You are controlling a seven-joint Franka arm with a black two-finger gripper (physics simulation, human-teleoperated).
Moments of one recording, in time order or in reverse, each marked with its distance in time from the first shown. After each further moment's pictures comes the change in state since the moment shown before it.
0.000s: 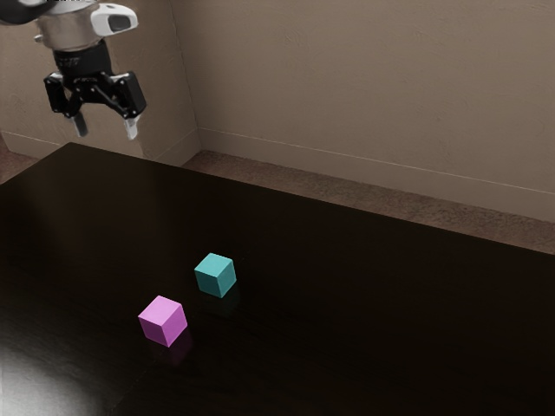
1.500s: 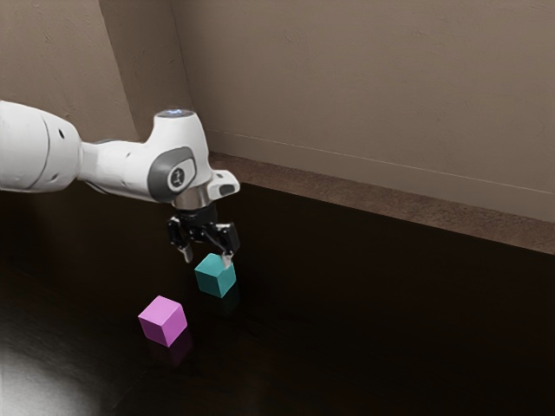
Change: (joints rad) arm -0.033 0.490 -0.023 -0.287 -0.102 0.694 0.137
